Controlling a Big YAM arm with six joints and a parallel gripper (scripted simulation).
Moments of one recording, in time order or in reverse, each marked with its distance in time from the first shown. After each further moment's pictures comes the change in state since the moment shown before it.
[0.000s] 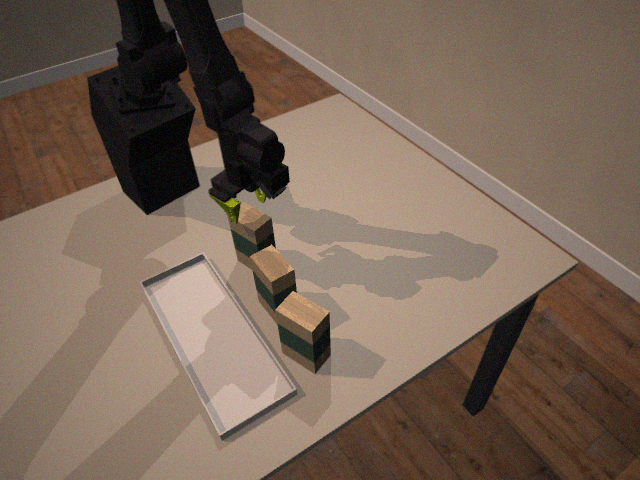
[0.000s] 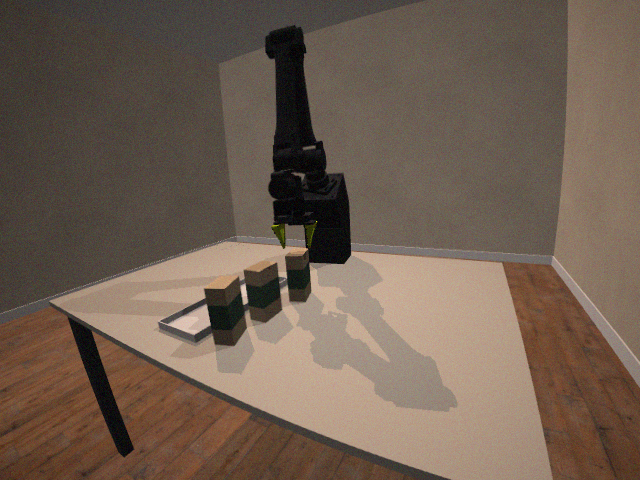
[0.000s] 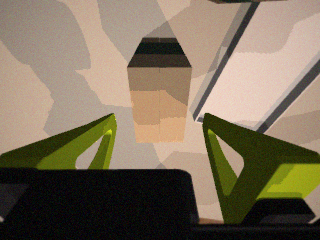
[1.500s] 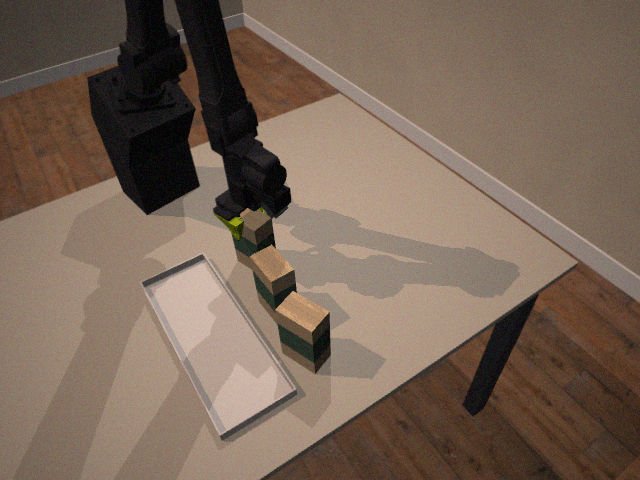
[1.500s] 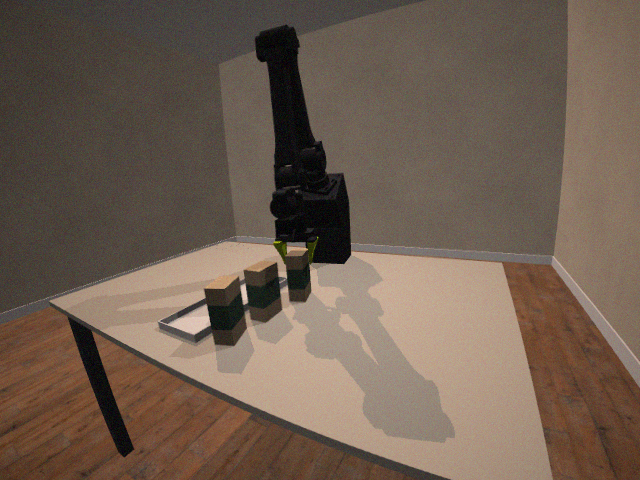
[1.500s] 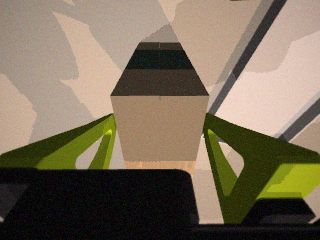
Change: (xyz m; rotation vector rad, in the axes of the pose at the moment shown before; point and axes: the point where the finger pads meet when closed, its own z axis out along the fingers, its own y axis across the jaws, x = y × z) arm 0.001 0.000 0.048 0.000 0.004 0.000
